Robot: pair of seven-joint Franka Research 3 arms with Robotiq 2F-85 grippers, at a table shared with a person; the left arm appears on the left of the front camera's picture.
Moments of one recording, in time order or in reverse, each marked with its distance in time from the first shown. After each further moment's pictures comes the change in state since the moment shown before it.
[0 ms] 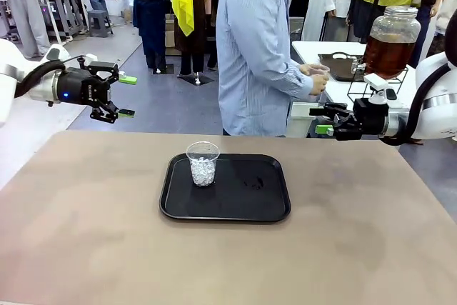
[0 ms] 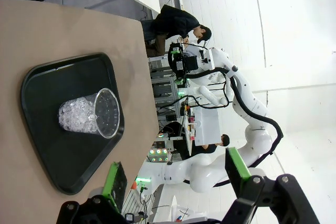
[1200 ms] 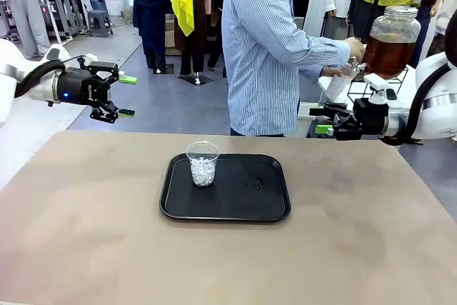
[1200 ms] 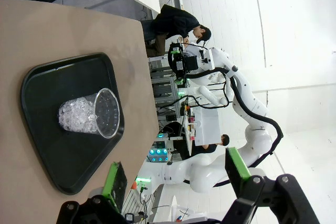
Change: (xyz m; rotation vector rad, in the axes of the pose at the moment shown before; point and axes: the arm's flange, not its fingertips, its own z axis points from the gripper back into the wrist) left arm 0.000 0.000 0.000 0.000 0.000 0.000; right arm 0.000 0.000 0.000 0.000 0.000 0.000
